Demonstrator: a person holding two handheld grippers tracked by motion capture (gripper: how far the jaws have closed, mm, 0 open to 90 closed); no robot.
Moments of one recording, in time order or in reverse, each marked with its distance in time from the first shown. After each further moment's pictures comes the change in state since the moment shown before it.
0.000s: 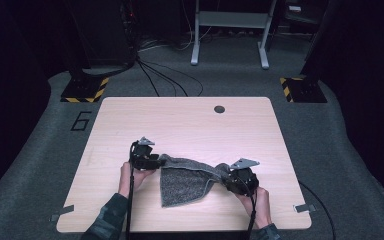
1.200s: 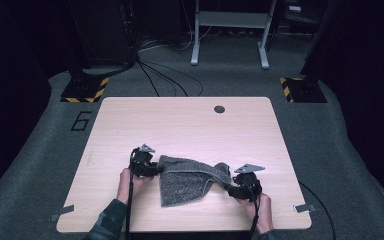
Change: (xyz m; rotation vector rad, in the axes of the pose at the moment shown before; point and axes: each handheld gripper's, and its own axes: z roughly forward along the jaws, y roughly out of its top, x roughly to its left) left arm -0.006 -0.018 0.004 0.052 -0.019 0.017; right arm -0.009 -0.025 0.009 0.018 0.029 0.094
